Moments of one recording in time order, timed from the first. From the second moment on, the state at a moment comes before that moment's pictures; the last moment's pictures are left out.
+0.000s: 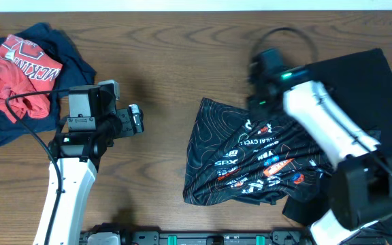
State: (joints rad) left arm 0.01 1.18 0.89 -0.66 0.20 -0.20; right arm 0.31 1.79 1.36 -0.97 -0.06 0.16
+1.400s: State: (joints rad) left arm 0.01 1.18 0.89 -0.65 0.20 -0.20; right arm -0.39 2.03 1.34 -0.91 -0.14 0.25
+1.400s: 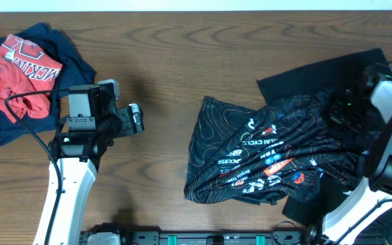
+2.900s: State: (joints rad) left arm 0.01 1.18 0.89 -0.64 0.20 -0.20; right arm -0.73 2.07 1.43 -0.86 -0.43 0.05
